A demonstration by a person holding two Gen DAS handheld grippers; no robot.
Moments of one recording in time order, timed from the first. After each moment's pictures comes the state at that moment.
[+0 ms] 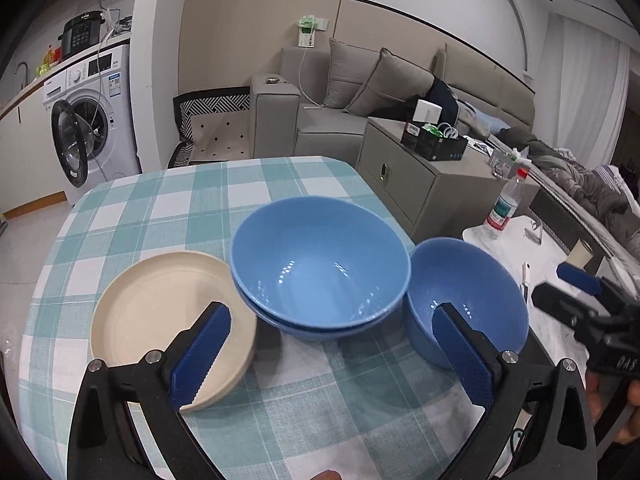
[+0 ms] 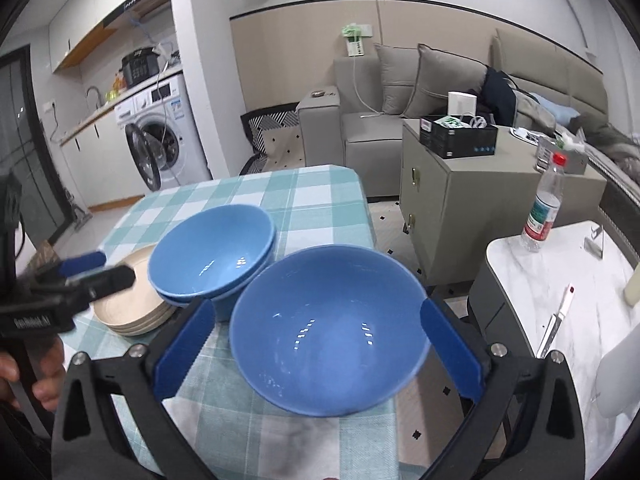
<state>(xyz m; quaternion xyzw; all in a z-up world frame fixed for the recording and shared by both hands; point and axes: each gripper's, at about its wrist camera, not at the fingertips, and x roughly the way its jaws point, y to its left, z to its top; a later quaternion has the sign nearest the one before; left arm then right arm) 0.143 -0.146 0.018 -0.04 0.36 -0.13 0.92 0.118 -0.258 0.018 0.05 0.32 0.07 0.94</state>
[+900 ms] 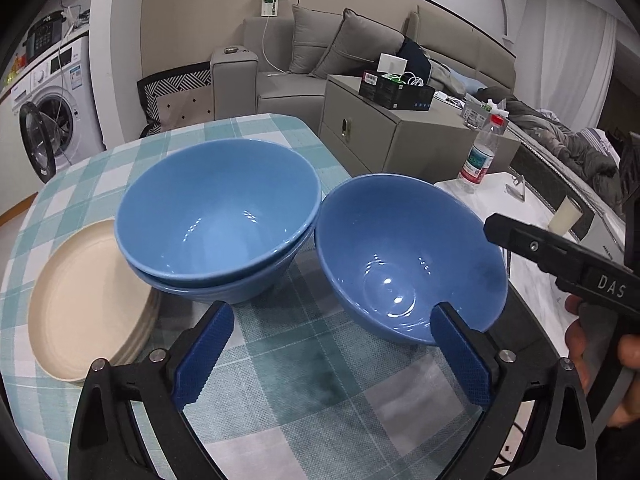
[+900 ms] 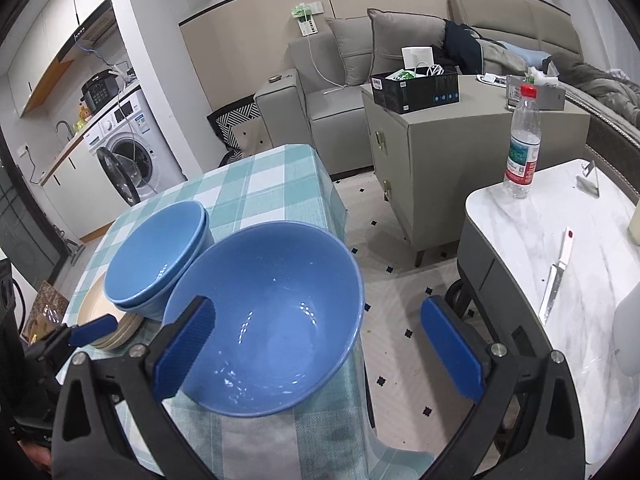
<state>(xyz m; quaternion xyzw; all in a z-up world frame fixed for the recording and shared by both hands) 0.147 -0.224 -0.033 -0.02 0.41 -0.17 0.90 0.138 -0.318 -0.019 0.13 0.36 0.03 0.92</state>
